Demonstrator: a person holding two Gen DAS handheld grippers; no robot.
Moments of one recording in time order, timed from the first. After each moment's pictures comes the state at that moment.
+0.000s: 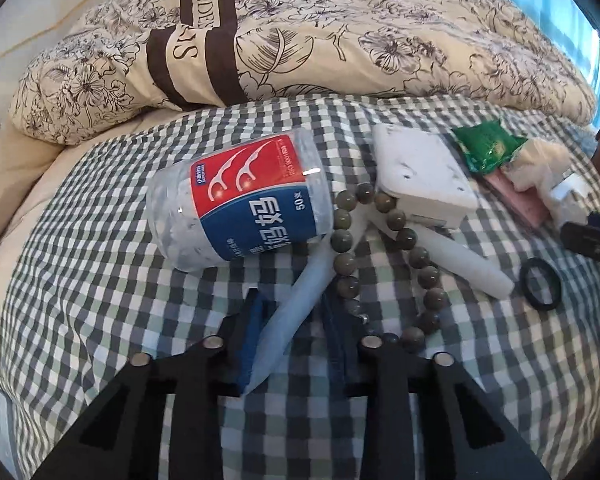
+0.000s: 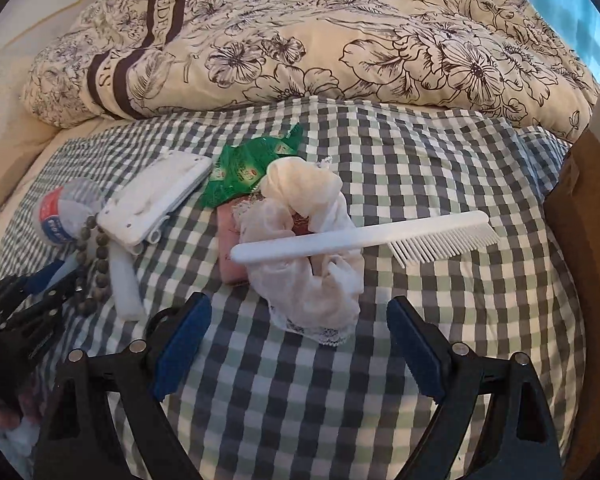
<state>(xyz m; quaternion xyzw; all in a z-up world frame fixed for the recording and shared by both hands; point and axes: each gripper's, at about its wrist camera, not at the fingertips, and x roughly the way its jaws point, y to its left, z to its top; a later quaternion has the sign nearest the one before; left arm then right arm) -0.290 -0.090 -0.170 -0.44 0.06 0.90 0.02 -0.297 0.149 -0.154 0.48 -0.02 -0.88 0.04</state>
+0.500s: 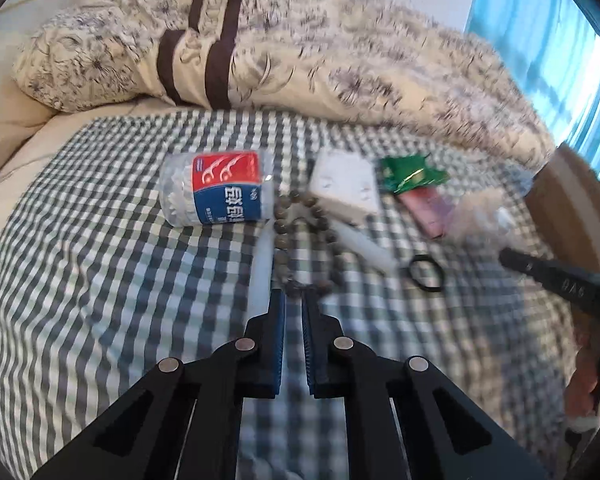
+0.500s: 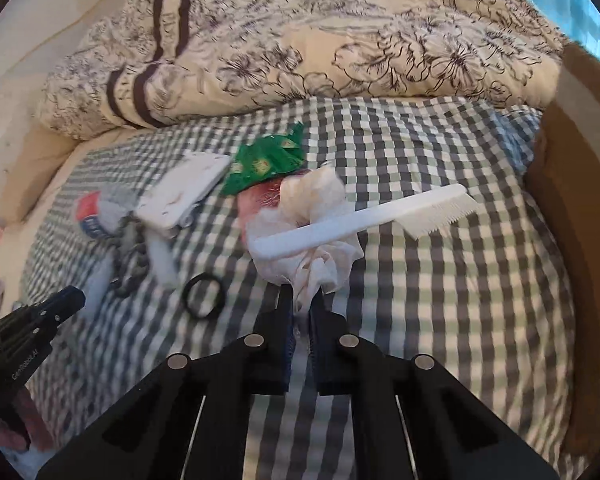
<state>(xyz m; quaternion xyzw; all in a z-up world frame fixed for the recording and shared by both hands) -0.225 -0.090 -0.110 -0.44 -0.04 0.89 0.08 -0.244 0.162 -0.117 0.47 -0.06 -0.88 0.07</state>
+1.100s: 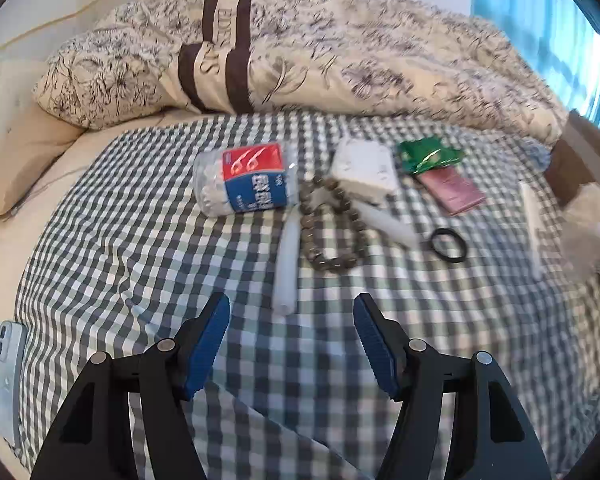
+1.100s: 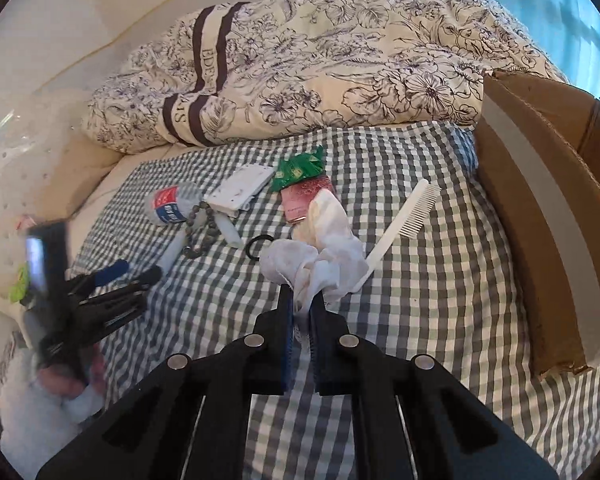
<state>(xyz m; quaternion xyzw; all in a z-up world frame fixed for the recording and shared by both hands) -0.219 -0.092 -0.121 -0.44 0.04 0.90 0.01 -0.150 0.175 -0.056 0.43 -0.08 -0.89 0.11</state>
